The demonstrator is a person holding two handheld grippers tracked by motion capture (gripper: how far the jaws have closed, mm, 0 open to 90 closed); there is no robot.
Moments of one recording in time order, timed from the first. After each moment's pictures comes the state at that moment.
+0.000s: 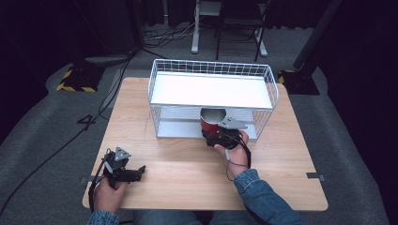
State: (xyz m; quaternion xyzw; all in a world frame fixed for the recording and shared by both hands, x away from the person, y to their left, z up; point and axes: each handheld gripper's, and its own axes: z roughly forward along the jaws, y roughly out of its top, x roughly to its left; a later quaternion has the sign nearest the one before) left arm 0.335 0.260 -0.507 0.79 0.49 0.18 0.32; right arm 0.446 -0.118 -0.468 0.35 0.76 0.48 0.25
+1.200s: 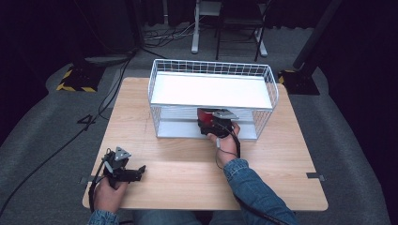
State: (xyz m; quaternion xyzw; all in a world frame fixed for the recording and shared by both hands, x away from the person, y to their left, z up) left arm 0.335 0.260 -0.507 0.79 0.49 0.18 0.32; right arm 0.496 -0.100 -0.490 0.40 0.74 0.48 0.26
